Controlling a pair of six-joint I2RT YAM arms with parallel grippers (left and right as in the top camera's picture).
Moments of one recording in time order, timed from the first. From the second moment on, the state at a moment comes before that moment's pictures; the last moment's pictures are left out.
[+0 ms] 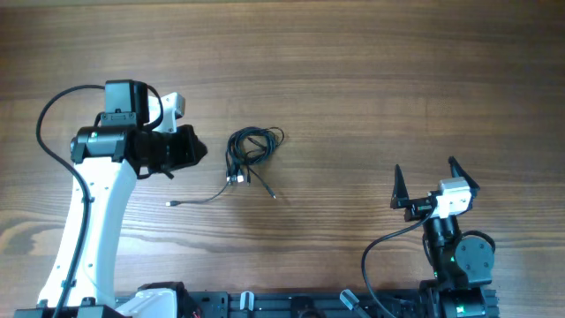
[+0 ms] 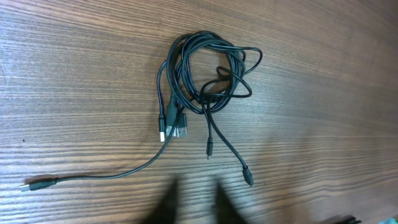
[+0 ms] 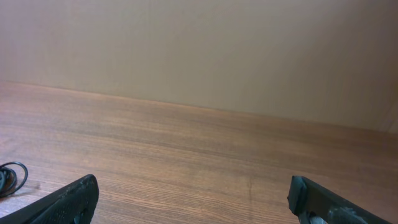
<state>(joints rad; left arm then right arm) 0.03 1.36 1.12 -1.00 0.41 -0.19 0.08 0.01 0.01 0.00 -0.03 -0.10</state>
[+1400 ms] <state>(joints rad) -0.30 1.37 0.83 -0.61 0.21 -0.43 0.08 0.01 0.01 0.00 -0.03 -0.10</state>
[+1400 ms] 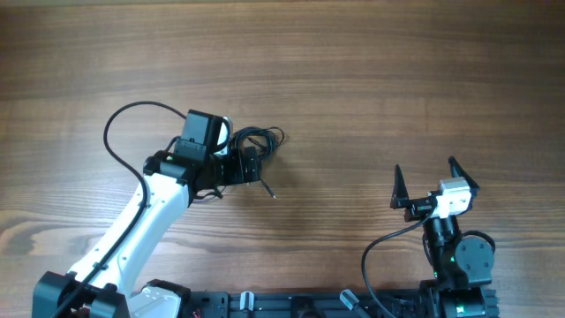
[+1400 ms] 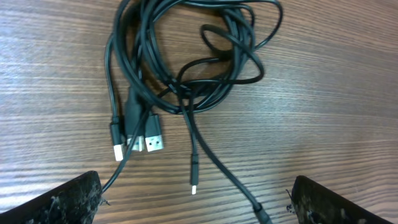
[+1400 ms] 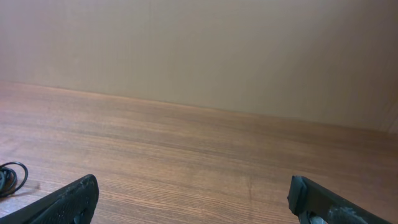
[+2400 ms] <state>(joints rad) -0.31 1.59 0.83 -0.45 0.21 -0.45 0.08 0.01 0.01 0.00 -0.03 -0.10</state>
